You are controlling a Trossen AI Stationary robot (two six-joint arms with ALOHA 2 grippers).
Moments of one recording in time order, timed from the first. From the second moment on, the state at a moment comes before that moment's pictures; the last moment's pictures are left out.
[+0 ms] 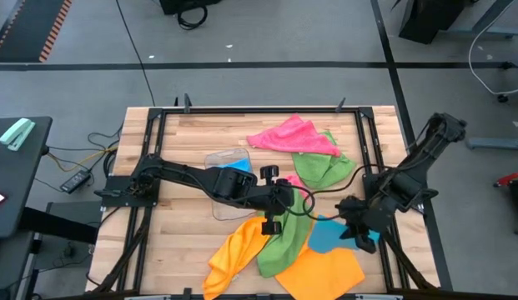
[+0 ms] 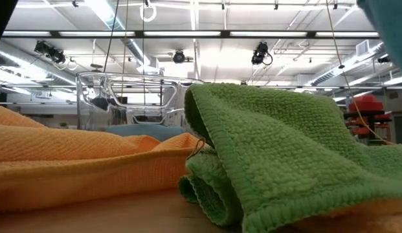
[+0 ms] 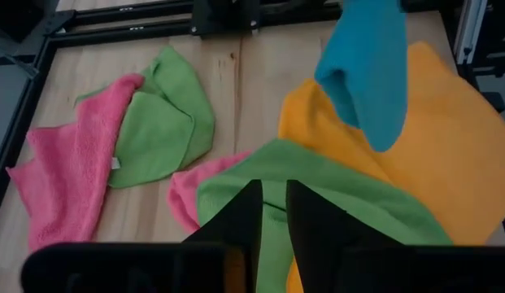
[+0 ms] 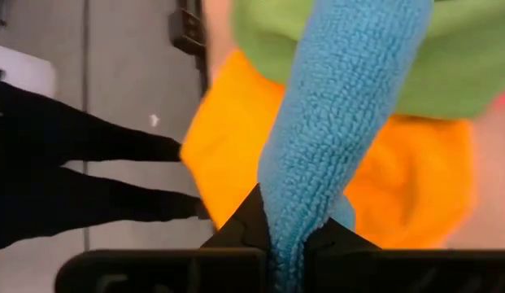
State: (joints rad) left arm -0.29 2.06 2.24 -1.00 -0.34 -0.15; right arm 0.77 1.07 0.94 -0.76 0.06 1.01
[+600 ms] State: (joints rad) left arm -0.29 2.06 2.24 -1.03 -0.30 -0.18; right arm 0.64 1.22 0.94 -0.89 0.13 0.92
